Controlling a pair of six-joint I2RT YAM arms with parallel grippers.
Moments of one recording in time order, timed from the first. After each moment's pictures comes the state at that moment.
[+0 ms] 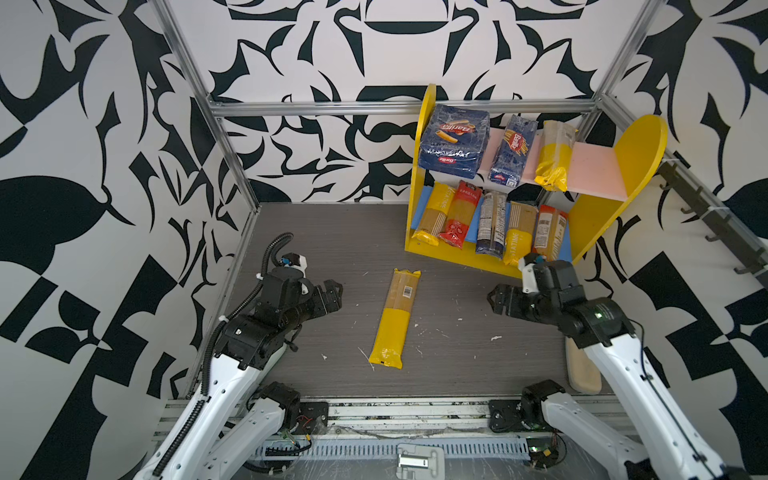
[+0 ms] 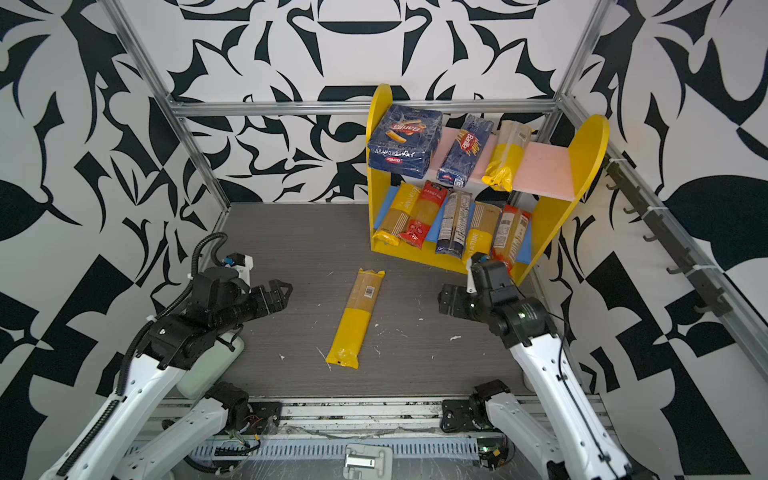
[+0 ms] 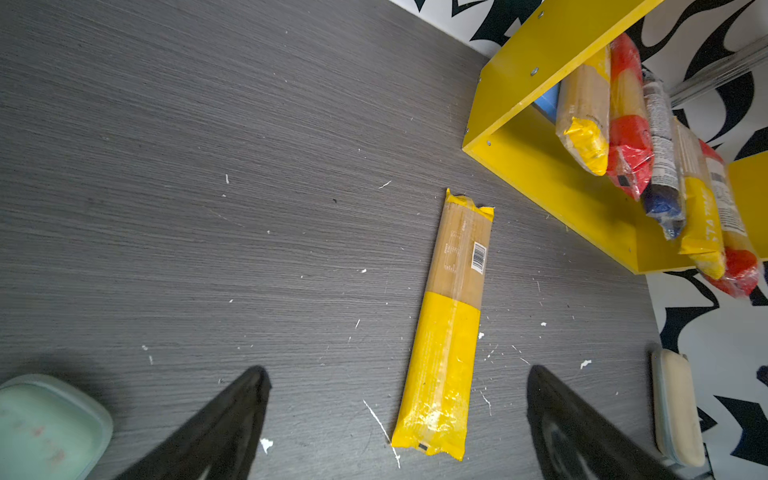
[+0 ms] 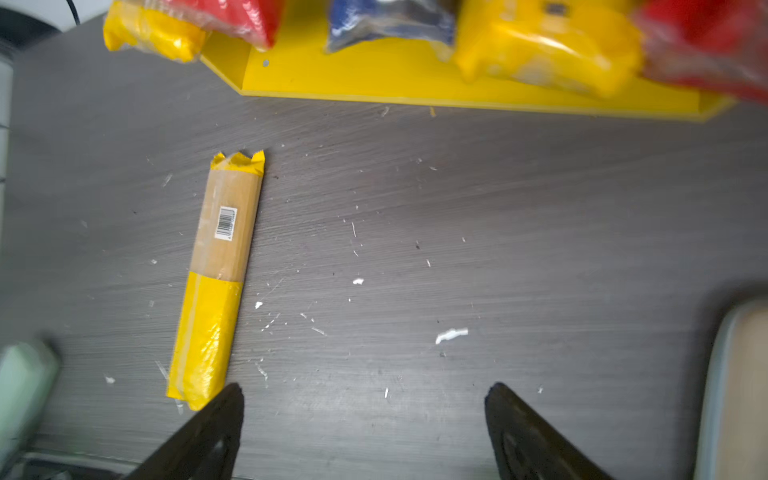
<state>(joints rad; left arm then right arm) -0.43 0.78 0.90 -0.82 0.00 -0.60 0.38 0.92 1.02 -1.04 0.00 0.47</state>
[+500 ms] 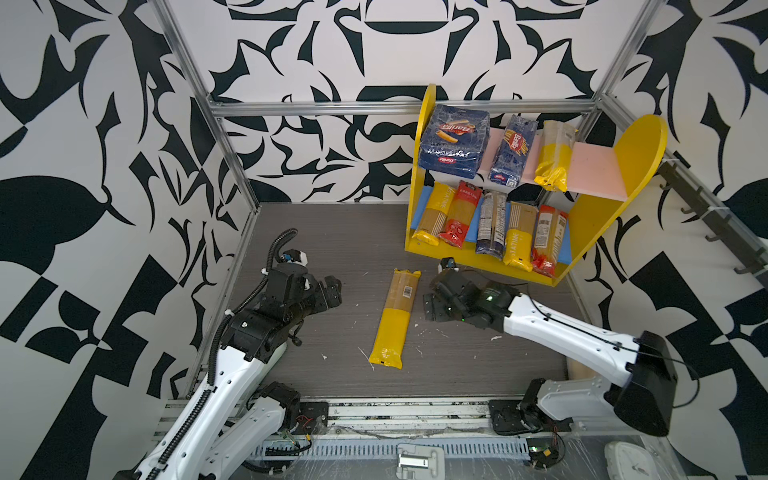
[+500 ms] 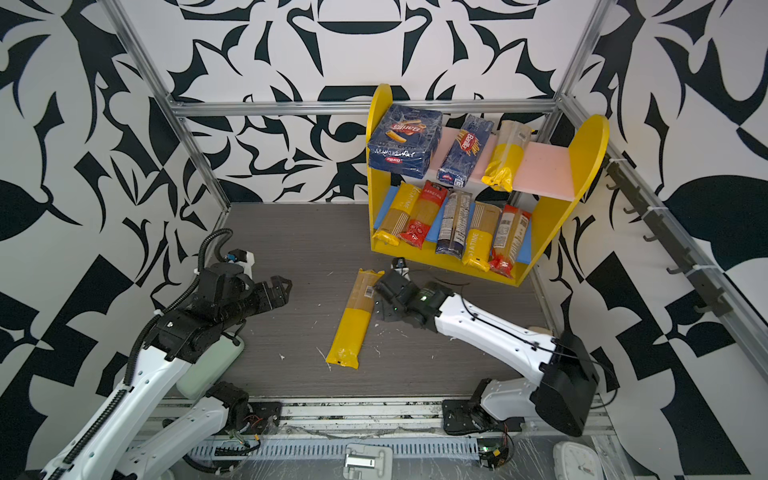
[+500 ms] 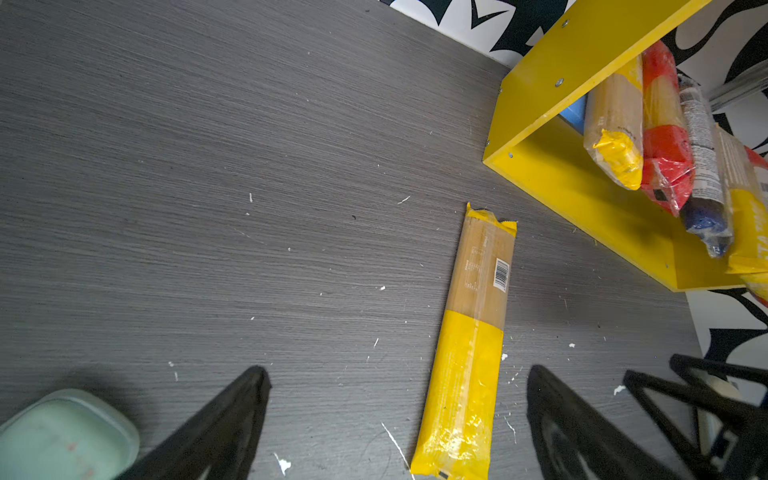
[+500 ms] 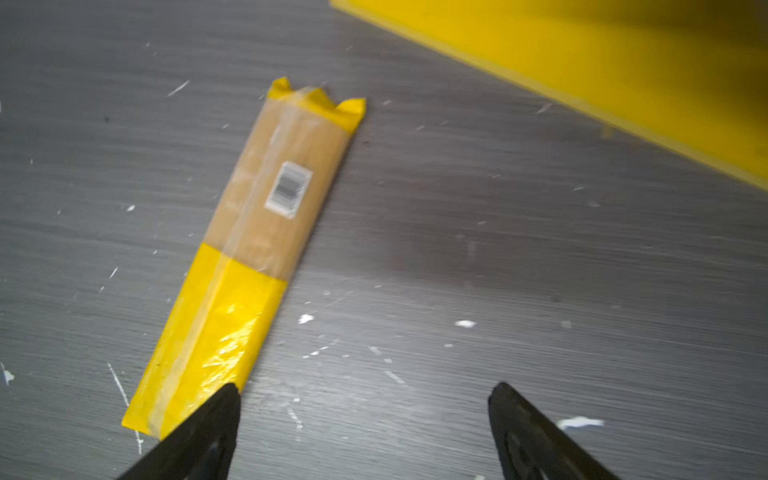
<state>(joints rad) -0.43 0.80 0.90 -0.80 -0.07 -0.57 0.96 1.37 1.04 -0.76 0.33 0.73</state>
